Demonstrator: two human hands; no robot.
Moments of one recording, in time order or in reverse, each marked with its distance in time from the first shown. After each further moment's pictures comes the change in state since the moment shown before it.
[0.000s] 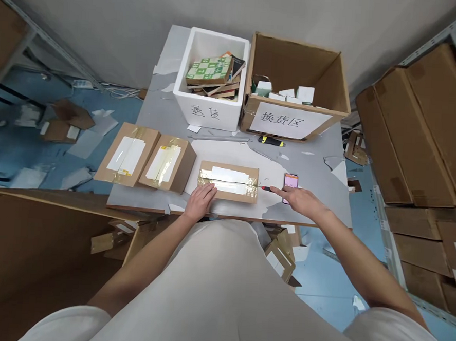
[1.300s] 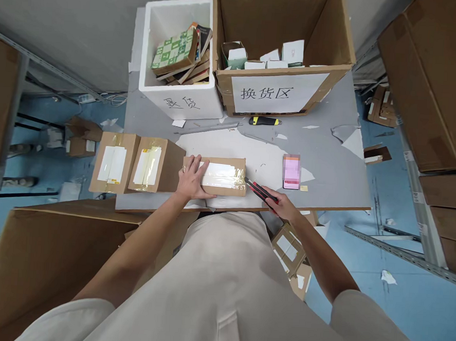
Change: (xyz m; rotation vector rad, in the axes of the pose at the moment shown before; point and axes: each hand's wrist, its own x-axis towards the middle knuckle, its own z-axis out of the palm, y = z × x) left_hand 0.085 0.019 -0.029 0.288 -0.424 -0.164; right_hand -0.001 -0.022 0.120 1.728 0.143 0.102
